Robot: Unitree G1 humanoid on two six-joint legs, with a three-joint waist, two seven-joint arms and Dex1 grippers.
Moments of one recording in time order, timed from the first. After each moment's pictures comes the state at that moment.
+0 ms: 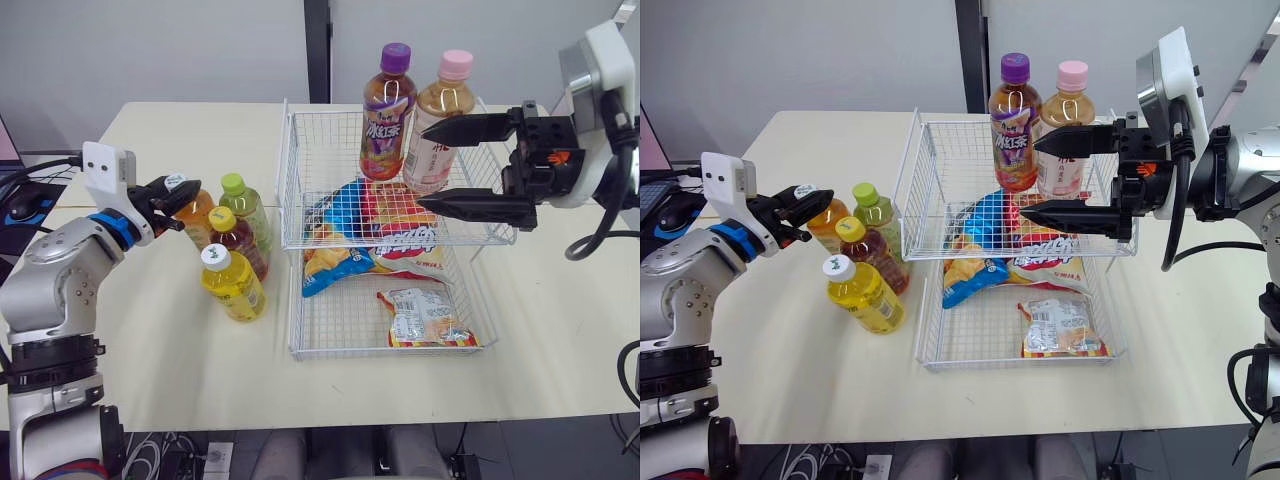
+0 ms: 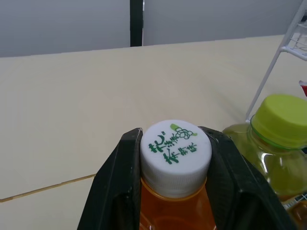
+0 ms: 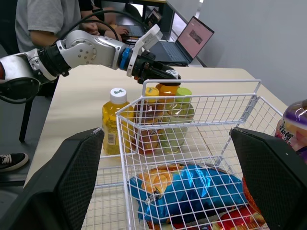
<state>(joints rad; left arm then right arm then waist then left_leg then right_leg) -0.51 0.75 0.36 0.05 -0.51 0.64 -0.59 -0.92 -0.90 -0.10 -0.31 0.86 0.89 1.05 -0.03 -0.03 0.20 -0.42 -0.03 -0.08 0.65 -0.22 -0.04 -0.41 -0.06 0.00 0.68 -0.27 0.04</state>
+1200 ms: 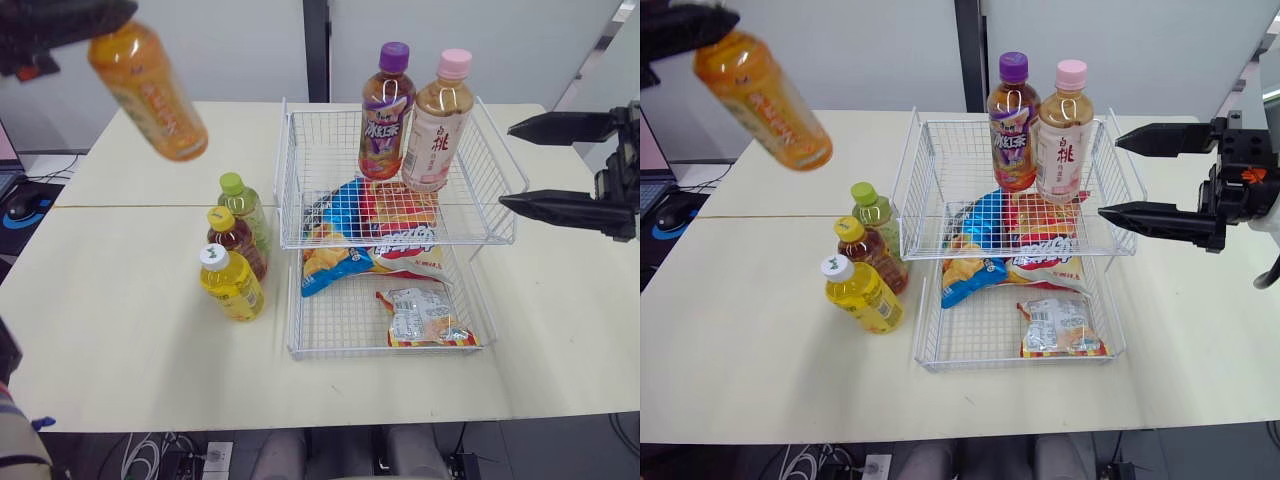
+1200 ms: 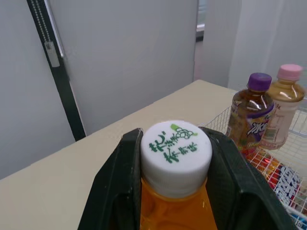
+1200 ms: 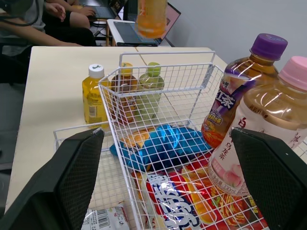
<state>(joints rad) -1.30 1.14 0.15 0.30 -0.67 0.96 -1.02 -0.68 -1.14 -0.37 -0.34 0.91 0.88 1.13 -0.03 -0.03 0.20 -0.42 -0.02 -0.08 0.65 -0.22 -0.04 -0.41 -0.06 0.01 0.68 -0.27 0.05</state>
